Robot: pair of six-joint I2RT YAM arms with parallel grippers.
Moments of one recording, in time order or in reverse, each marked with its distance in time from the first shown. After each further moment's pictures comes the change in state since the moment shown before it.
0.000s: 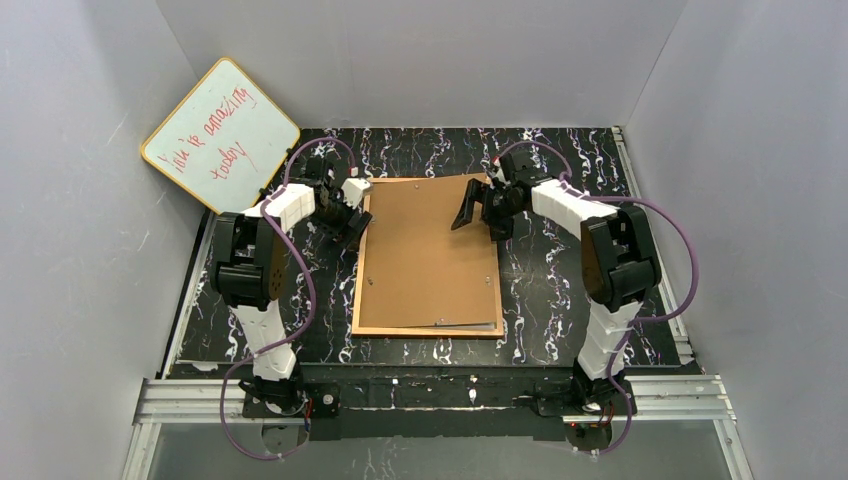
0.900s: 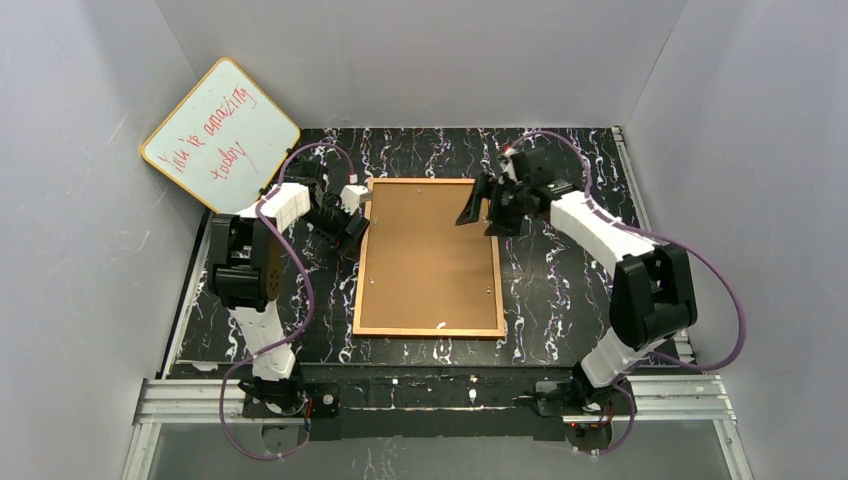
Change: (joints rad) left arm 0.027 -0.008 0.013 -0.138 0.126 0.042; right arm -0.002 -0.256 -0.074 -0.056 0.118 0.015
